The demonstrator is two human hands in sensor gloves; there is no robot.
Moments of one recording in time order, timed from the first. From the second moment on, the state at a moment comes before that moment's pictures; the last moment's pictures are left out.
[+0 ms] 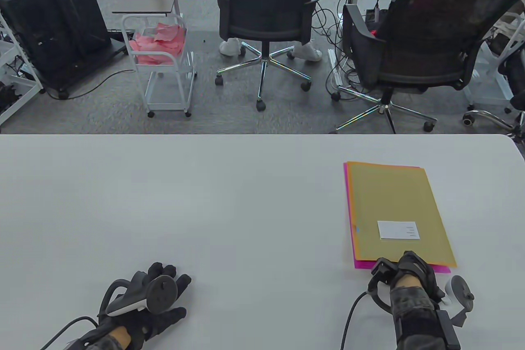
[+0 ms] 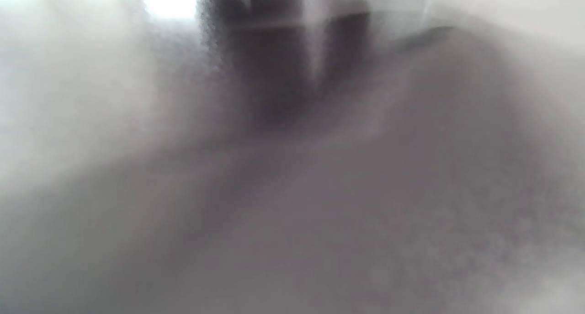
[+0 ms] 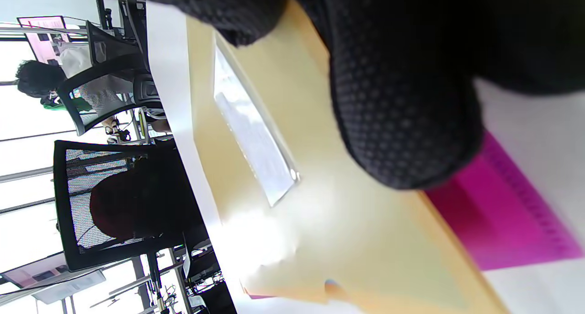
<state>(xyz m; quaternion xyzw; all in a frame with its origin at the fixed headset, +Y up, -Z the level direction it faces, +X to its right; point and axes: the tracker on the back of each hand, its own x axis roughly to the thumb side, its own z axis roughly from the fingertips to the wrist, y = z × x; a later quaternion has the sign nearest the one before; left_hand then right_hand) -0.266 -0.765 -0.278 -0.20 -0.20 -0.01 0.96 0.310 -0.804 -0.294 -0.50 -0.04 0.47 0.73</state>
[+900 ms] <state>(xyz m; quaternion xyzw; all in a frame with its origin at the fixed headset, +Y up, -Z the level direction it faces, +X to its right) -0.272 -0.760 -0.282 -0.21 -0.18 -0.02 0.96 0.283 -0.768 -0.294 -0.45 0.07 0.55 0.70</state>
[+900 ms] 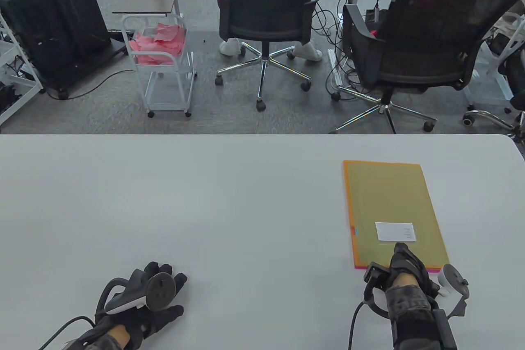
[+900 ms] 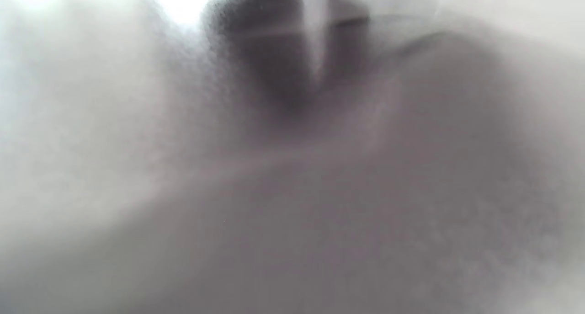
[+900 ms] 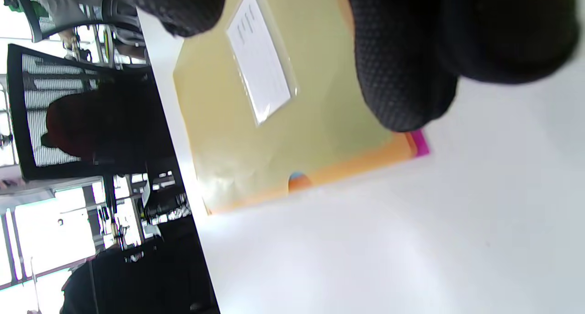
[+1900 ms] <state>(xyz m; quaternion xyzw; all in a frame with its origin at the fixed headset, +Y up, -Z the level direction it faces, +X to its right) -0.320 -0.745 -0.323 -0.08 -0.01 -0.03 1.00 0.165 -0.759 -0.331 -0.06 0.15 0.99 -0.04</state>
